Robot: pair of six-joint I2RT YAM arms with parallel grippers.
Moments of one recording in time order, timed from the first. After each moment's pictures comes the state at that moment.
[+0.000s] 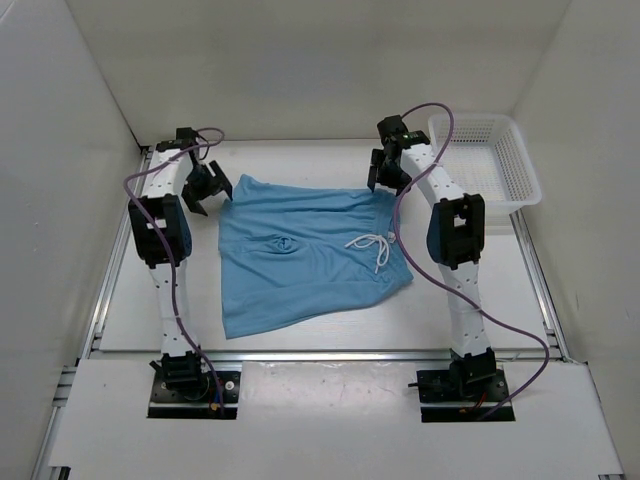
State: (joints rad) left arm 0.08 2.41 2.12 -1.03 0.09 -0.46; right arm 0.31 2.42 2.28 -0.99 0.13 0.40
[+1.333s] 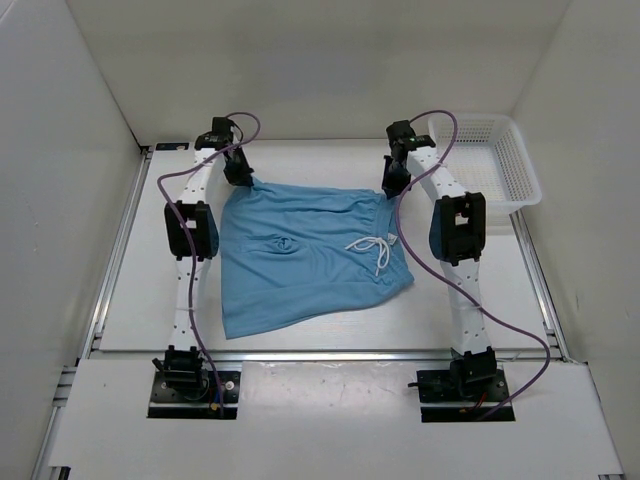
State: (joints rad) left arm -0.06 2.73 2.64 -0.96 0.16 -0.45; right arm 0.26 2.50 2.29 -0.97 0.03 0.36
